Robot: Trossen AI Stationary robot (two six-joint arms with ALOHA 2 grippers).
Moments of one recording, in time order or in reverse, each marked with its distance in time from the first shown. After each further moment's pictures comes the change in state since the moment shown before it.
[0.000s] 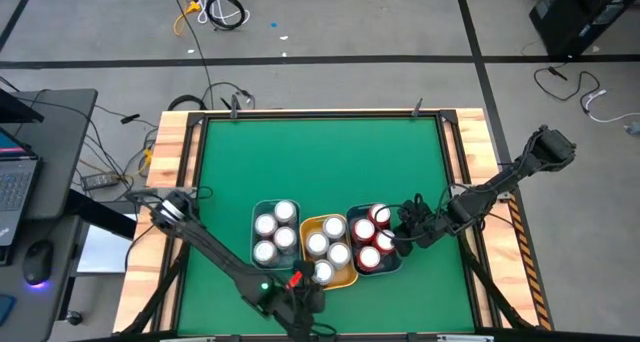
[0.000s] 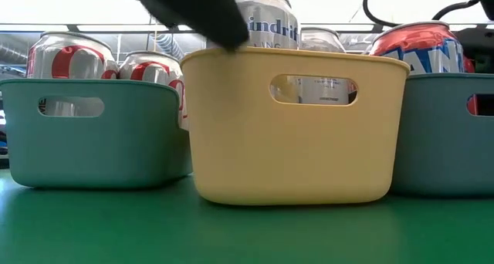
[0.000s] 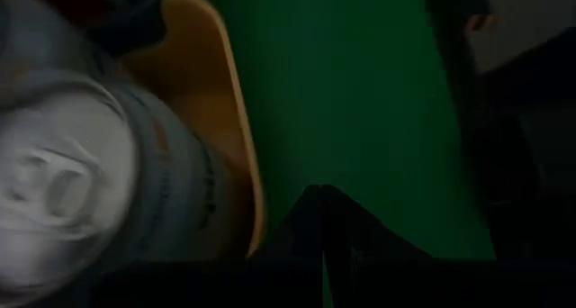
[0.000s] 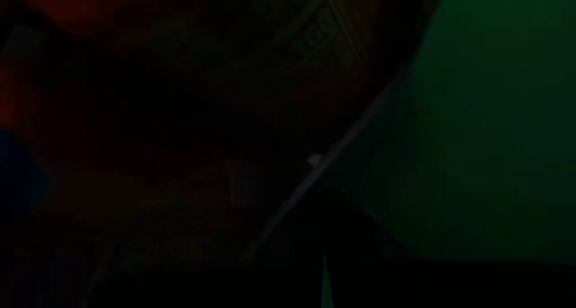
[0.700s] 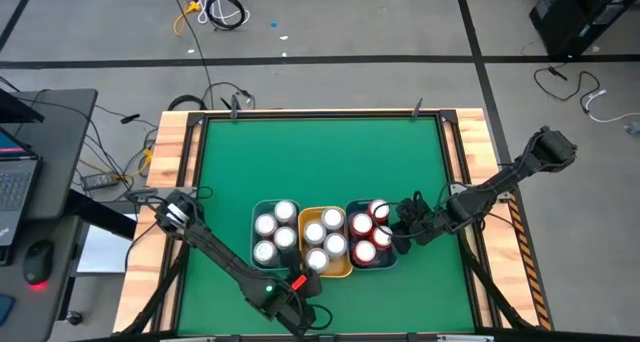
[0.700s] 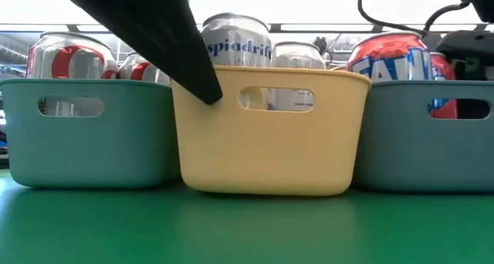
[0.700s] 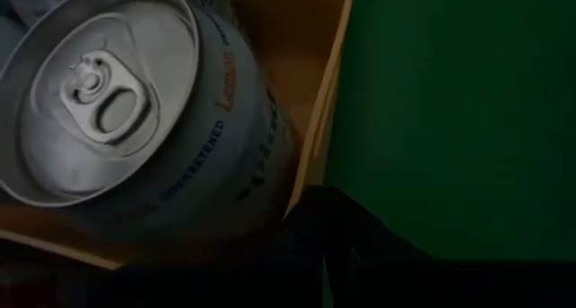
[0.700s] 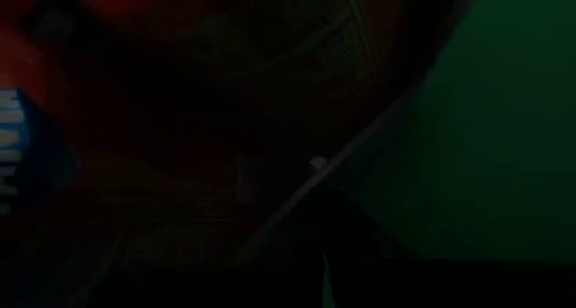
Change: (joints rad) left arm 0.020 0.059 0.048 -0.238 -0.217 -0.314; right arm -0.028 0.000 0.000 0.017 0.017 -0.053
